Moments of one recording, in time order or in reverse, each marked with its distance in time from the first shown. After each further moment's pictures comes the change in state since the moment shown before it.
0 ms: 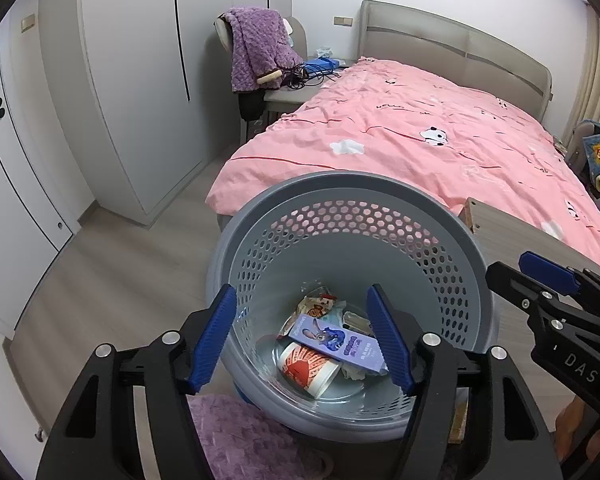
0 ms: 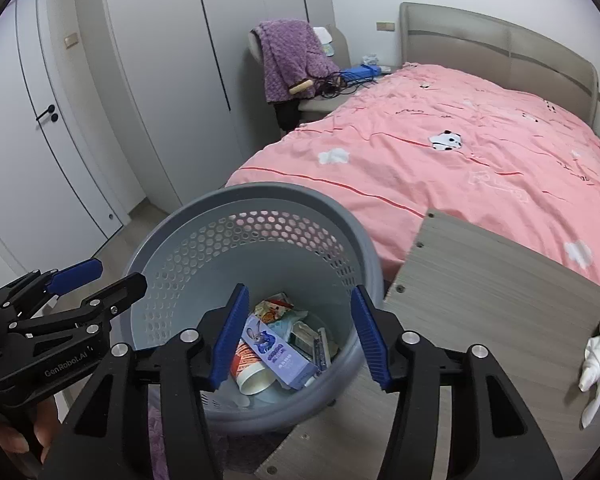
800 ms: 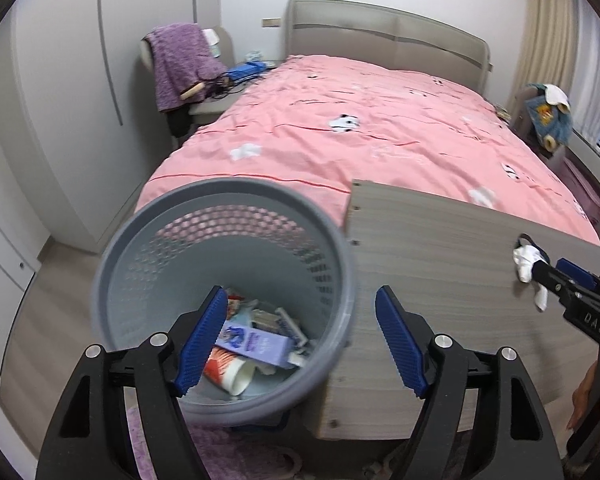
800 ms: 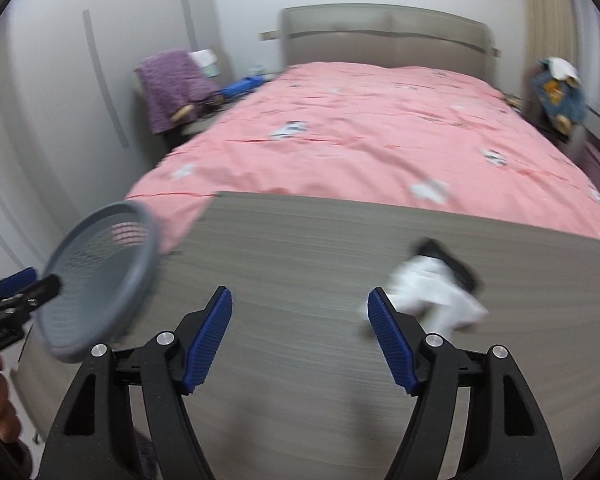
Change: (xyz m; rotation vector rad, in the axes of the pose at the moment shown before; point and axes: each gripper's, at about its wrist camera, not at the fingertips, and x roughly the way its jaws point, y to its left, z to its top) left arm -0.027 -0.121 -0.012 0.165 -0.007 -0.158; right arm -0.098 -0.185 -0.070 0.253 -0.045 -0.309
